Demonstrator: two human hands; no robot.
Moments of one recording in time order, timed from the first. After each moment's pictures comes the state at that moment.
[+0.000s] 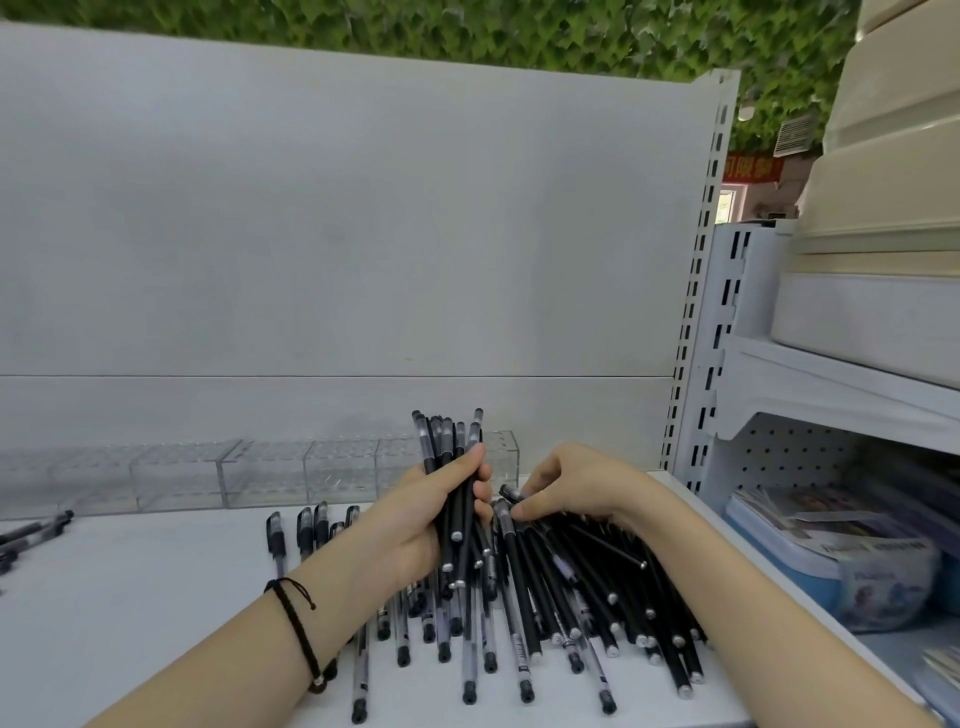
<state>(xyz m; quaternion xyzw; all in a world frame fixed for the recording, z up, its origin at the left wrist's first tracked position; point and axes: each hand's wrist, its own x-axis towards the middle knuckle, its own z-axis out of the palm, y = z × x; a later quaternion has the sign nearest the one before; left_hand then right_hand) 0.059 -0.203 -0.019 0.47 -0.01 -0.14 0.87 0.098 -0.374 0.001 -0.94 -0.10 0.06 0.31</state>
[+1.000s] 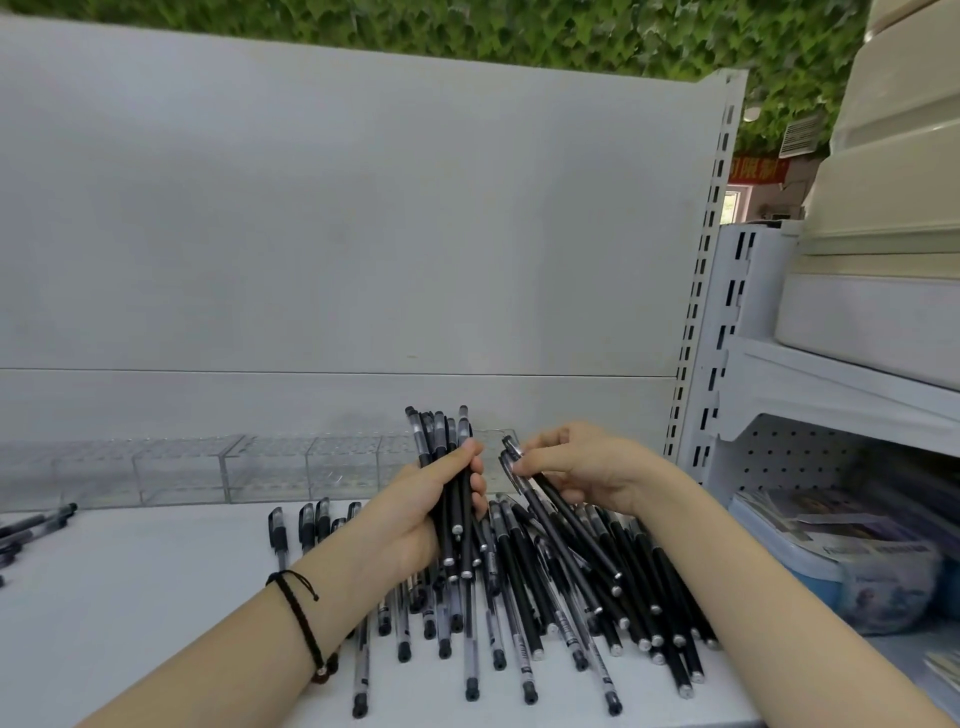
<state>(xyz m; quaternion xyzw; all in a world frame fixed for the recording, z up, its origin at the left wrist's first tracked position) 0.063 -0.202 -0.020 0.44 0.03 -0.11 0.89 0.102 -0.373 0.011 -0.80 -0.10 0.15 0.58</state>
